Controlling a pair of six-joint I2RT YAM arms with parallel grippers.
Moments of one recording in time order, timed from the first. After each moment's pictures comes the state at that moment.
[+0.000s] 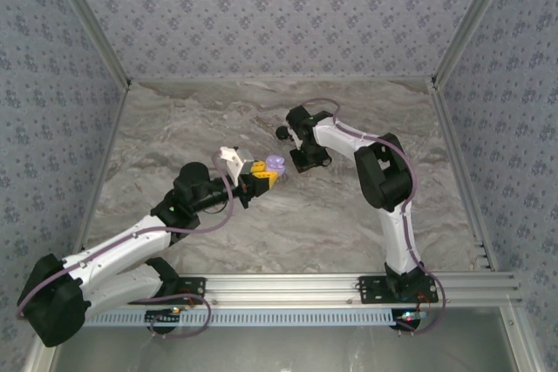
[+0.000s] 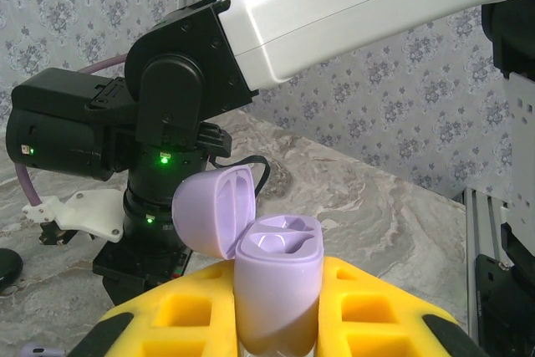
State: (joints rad) left arm -0.76 0.98 0.53 0.38 0.38 -0.18; right arm 0.55 2.15 1.63 -0.91 0.01 0.14
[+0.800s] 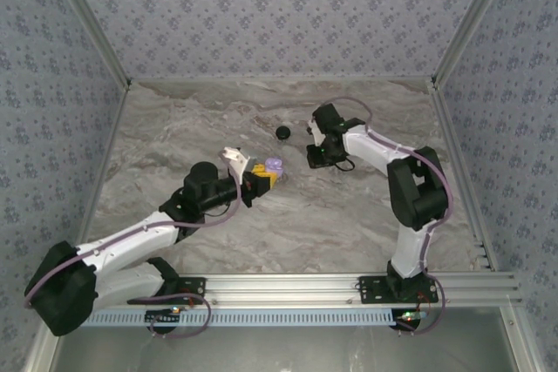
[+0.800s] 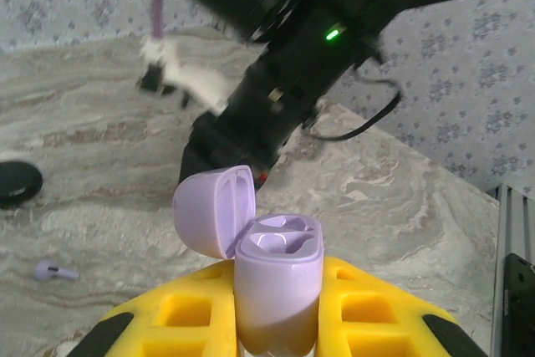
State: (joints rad) left arm -0.74 1.08 0.50 0.38 0.30 -0.28; right arm 0.44 1.83 1.30 -0.66 -0.15 0.17
